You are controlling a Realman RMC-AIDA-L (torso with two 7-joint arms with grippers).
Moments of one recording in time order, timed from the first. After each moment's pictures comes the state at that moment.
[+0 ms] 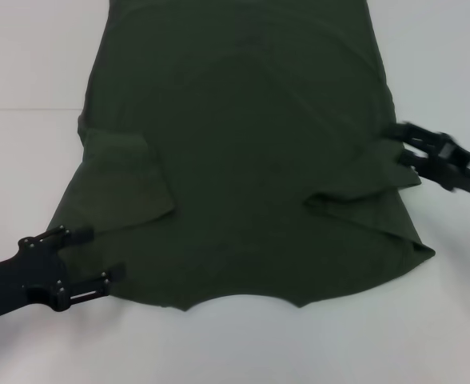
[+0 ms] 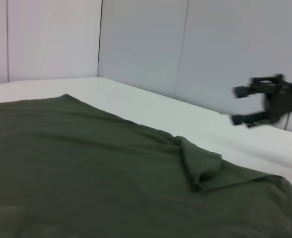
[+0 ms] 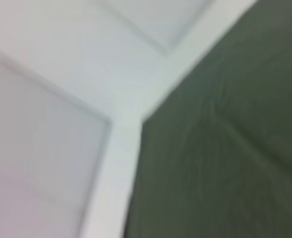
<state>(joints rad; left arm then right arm) -0.33 -2.13 0.50 0.72 2.01 1.53 -1.17 0.53 2.05 -0.65 -0.44 -1.64 -1.13 2.07</state>
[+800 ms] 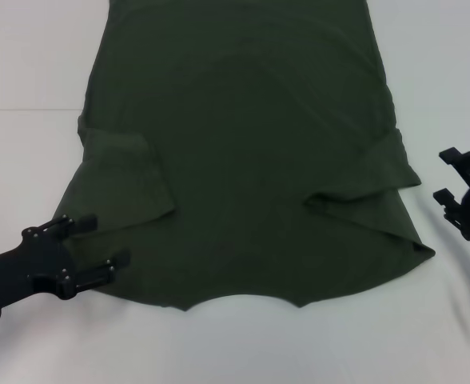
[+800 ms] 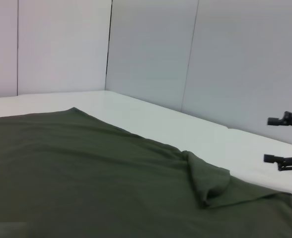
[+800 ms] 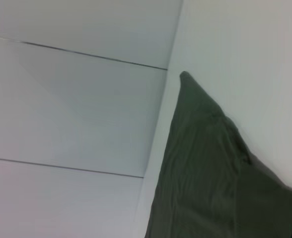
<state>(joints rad) -0.34 -2.14 0.48 0.72 1.99 1.52 -1.17 0.47 2.10 -0.39 -0.07 -1.34 -1.12 1.82</state>
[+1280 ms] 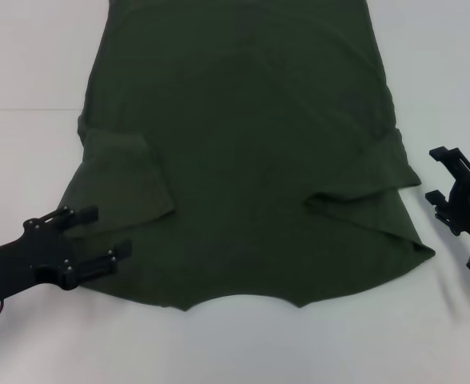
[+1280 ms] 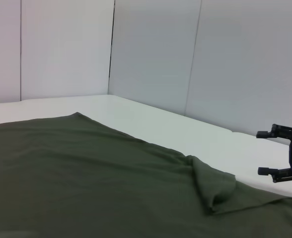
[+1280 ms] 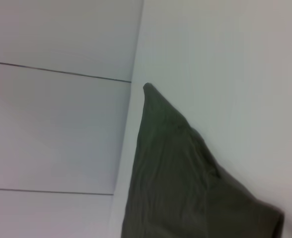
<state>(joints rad) -0.36 -2.14 0.48 0.72 1.98 1.51 -1.16 0.54 2.10 -0.33 -0.04 -1.34 -0.94 1.85</state>
